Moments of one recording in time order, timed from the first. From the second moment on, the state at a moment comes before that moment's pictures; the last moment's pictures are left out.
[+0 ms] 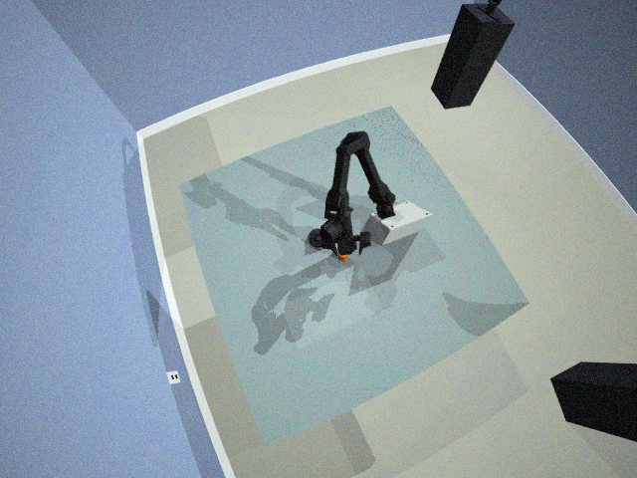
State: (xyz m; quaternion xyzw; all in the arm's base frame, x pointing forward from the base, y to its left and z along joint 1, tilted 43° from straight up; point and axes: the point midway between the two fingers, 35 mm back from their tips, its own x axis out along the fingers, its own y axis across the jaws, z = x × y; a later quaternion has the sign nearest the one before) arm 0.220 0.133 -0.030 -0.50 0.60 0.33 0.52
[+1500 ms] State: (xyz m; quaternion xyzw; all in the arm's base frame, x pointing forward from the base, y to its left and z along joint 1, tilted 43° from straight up) arm 0.226 0.120 -0.024 -0.34 0.65 -0.17 0.66
